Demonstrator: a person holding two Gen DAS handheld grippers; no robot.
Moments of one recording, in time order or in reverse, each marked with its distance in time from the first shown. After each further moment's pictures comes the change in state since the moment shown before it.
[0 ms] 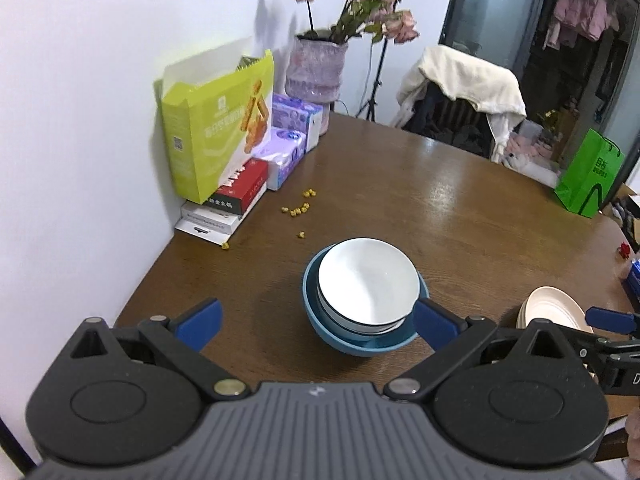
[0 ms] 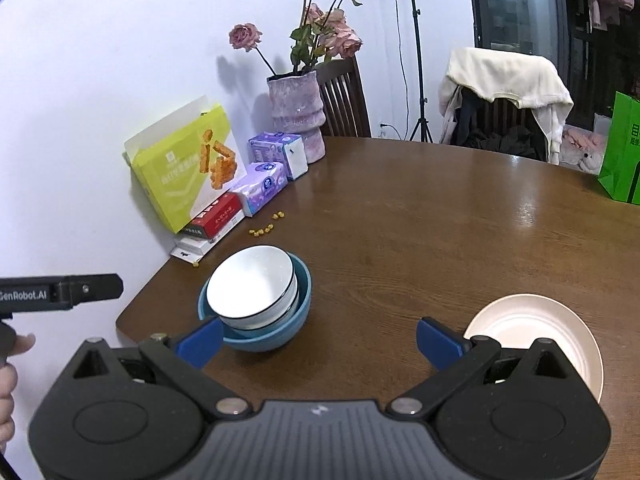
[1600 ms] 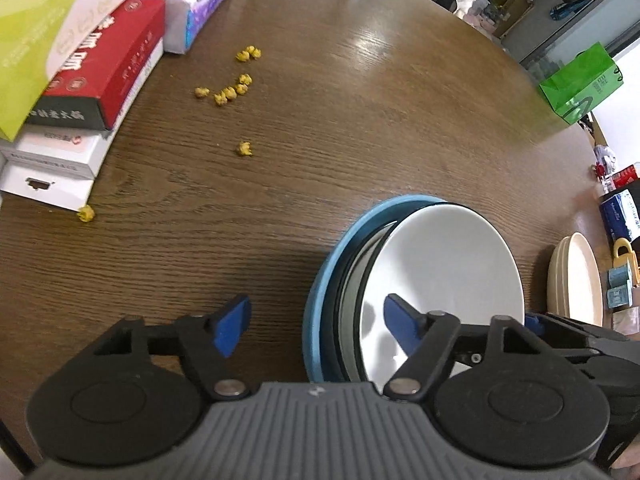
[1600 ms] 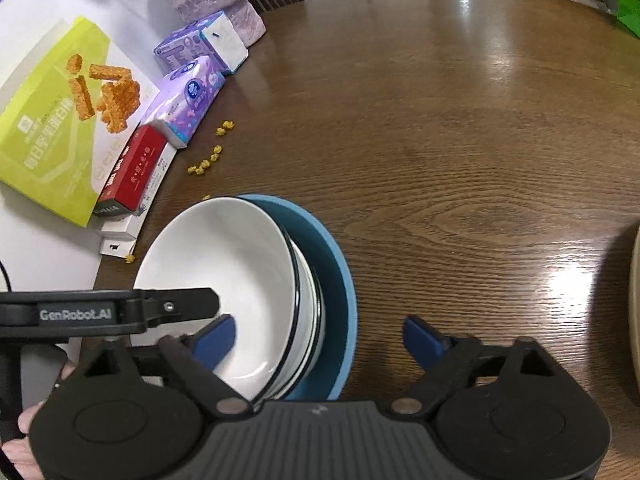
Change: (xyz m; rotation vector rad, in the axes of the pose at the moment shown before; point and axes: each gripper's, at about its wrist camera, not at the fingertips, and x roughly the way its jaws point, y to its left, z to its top) left arm 0.252 0.037 0.037 0.042 0.512 -0.295; right arm 0.232 0.020 0.016 0.327 0.346 -0.029
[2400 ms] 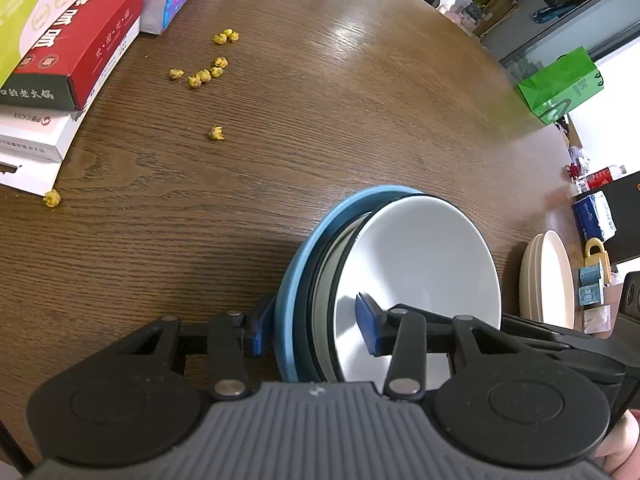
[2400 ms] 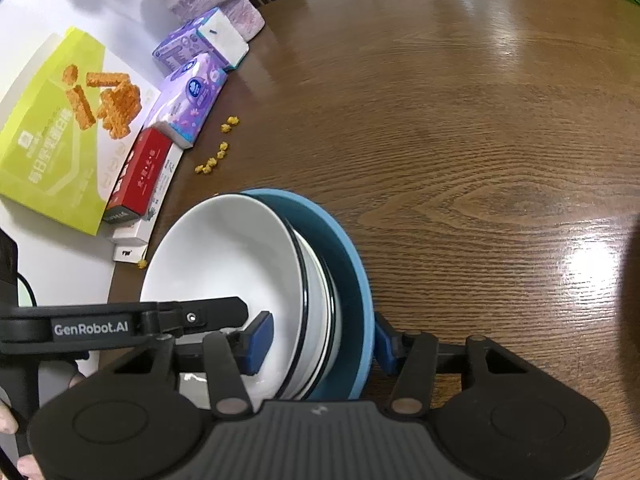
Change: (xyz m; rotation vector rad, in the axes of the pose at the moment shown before) left arm 0.008 0.005 0.002 -0.020 0.028 -0.098; right arm 0.008 -0.007 0.001 0.065 0.017 0.072
